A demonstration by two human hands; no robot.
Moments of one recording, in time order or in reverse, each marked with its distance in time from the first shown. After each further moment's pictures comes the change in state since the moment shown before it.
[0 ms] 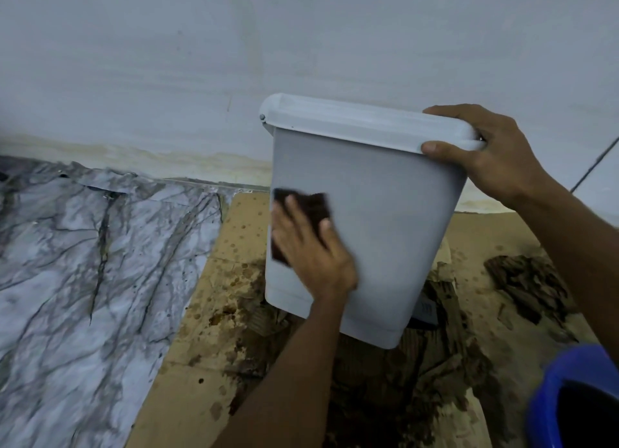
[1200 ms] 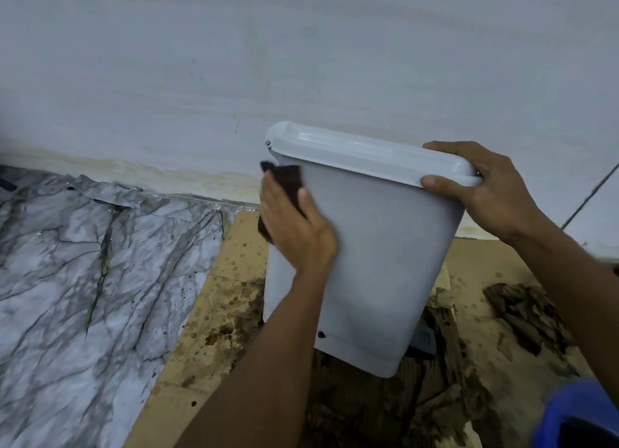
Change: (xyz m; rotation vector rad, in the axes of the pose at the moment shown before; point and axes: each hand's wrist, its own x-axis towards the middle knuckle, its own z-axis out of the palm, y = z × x) left_hand 0.077 0.033 0.001 -0.103 0.086 -0.061; right_hand -0.004 -0.002 0.000 0.030 0.000 -0.001
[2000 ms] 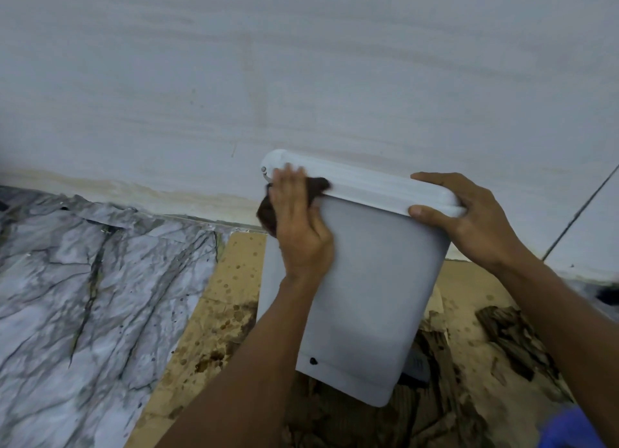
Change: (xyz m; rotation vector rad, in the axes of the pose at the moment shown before) left_hand 0.025 0.022 0.002 -0.174 -0.107 0.462; right_hand -0.003 -0.005 0.000 -0.011 0.016 0.024
